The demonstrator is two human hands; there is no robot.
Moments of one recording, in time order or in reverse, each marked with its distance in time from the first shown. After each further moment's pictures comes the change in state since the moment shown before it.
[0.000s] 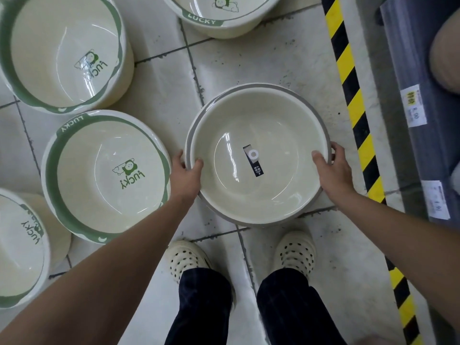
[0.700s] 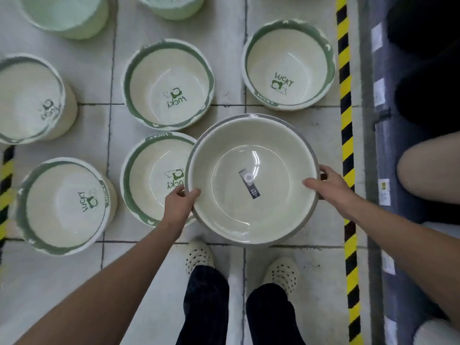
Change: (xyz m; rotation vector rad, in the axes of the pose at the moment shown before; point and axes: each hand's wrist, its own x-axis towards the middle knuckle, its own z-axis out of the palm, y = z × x) left_hand -0.102 0.074 -0.180 -0.307 0.052 -0.215; right_hand -0.119 -0.221 -0.041 -0.164 -0.410 -0.070
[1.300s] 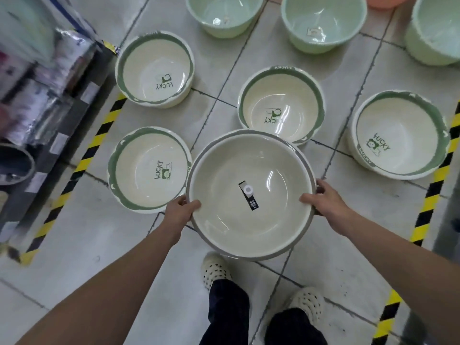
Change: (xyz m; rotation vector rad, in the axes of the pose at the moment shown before) left_hand 0.006 -0.042 -0.232 -0.326 0.215 -0.189; right_hand -0.022 -0.143 0.231 -0.244 -0.234 -0.098
